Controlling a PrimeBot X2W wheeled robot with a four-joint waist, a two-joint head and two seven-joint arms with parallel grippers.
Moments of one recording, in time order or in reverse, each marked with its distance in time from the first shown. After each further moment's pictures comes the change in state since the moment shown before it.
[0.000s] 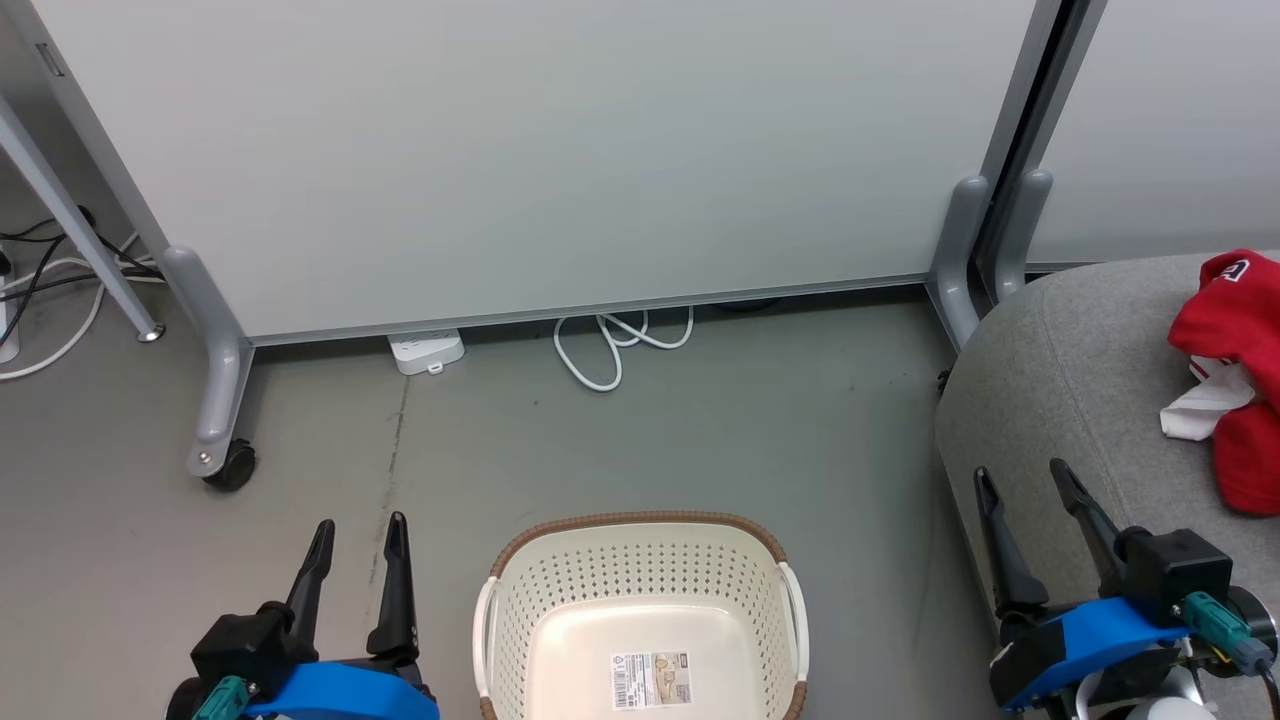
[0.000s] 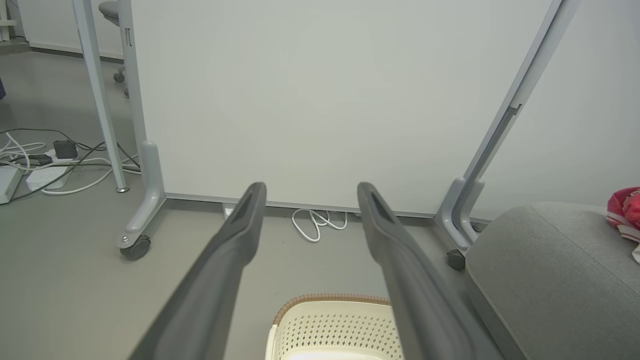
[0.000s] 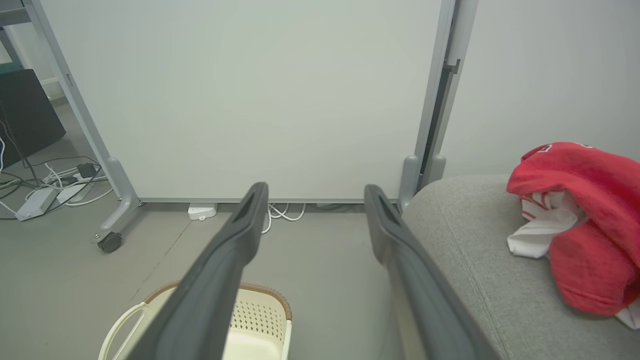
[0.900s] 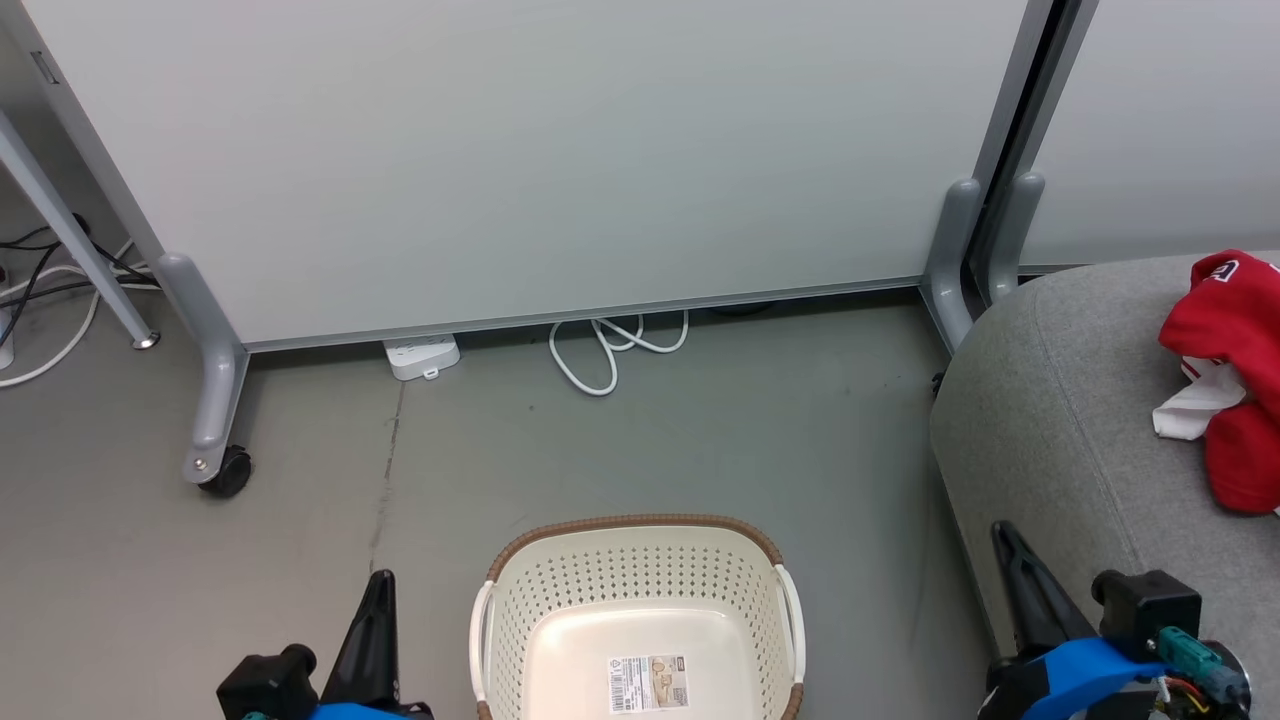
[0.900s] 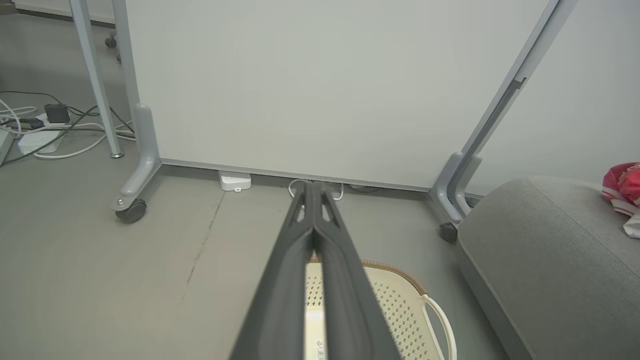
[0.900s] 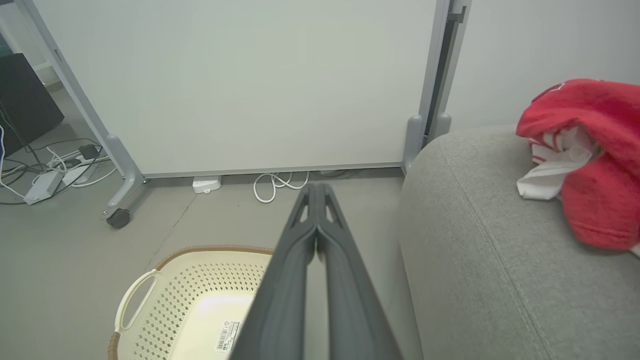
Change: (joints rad) left arm 0.034 -0.010 -0.017 0.047 -0.021 0.000 0.006; right arm 0.027 0.007 0.011 0.082 0.027 0.000 -0.006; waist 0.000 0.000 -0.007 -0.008
